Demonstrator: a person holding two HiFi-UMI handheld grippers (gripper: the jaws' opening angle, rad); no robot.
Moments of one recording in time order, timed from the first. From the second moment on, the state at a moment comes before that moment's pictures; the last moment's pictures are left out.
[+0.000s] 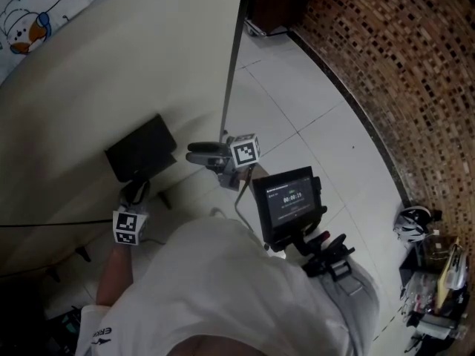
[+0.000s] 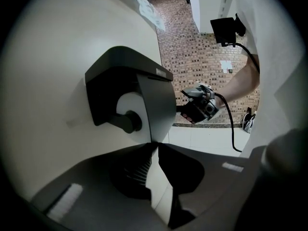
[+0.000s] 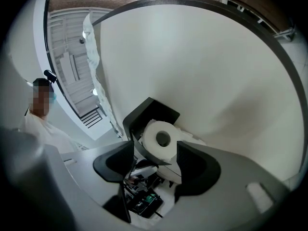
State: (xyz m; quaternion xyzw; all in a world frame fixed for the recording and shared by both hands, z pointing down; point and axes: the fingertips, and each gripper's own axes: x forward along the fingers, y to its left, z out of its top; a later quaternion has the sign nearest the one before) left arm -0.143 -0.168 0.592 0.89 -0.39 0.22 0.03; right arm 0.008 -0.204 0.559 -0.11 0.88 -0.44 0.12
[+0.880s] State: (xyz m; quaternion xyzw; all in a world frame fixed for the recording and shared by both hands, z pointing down) left arm -0.163 -0.111 0.541 0.90 -0.41 0.11 0.07; right arm -0.019 -0.138 0.497 -0.26 0.88 -0.38 0.09
